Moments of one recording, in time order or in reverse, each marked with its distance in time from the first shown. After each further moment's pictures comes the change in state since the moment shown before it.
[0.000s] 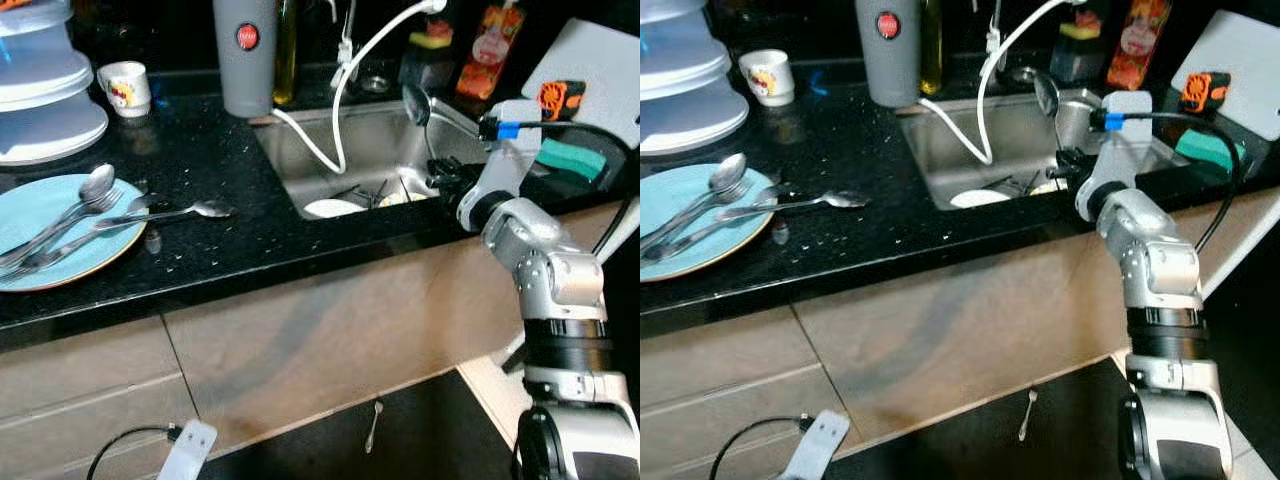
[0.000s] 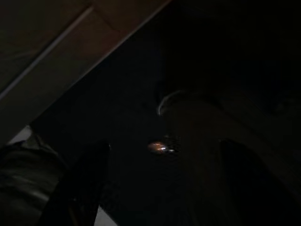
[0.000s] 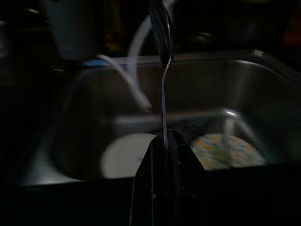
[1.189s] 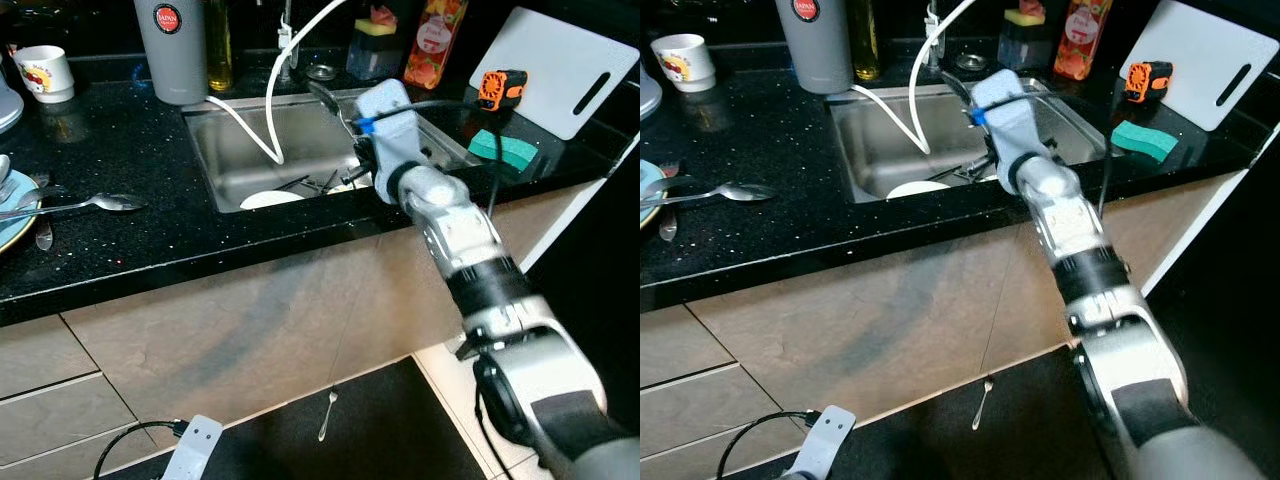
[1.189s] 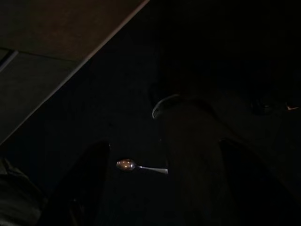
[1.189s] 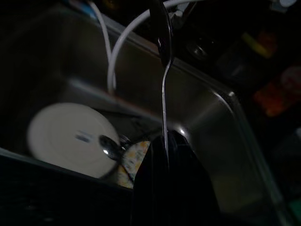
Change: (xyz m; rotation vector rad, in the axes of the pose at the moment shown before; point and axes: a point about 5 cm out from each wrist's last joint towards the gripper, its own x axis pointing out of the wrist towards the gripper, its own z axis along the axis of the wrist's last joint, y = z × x) left arm 0.001 -0.003 0.003 -0.003 -0.020 0.002; right arm 0.066 0.083 0.002 -0.545 0.047 0.126
